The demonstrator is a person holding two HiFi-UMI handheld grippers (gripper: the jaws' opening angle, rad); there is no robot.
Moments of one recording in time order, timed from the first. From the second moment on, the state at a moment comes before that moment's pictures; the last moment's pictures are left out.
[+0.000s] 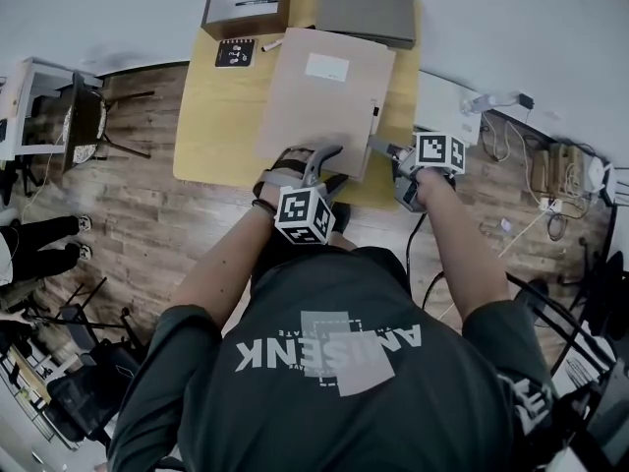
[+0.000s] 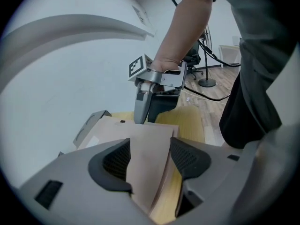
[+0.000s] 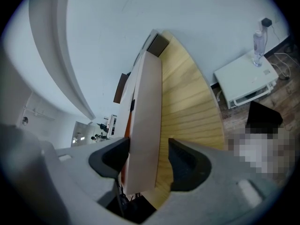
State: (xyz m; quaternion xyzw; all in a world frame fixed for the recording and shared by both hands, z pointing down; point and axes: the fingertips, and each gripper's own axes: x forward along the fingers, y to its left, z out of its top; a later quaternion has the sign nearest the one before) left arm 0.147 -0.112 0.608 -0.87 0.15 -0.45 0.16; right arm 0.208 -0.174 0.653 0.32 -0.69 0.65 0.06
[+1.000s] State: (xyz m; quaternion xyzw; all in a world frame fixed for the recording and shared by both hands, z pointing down) left arm 0.135 -0.117 0.564 -0.86 0.23 -0.39 0.26; right arm 0.209 -0.176 0.653 0.32 -0.71 0.63 0.08
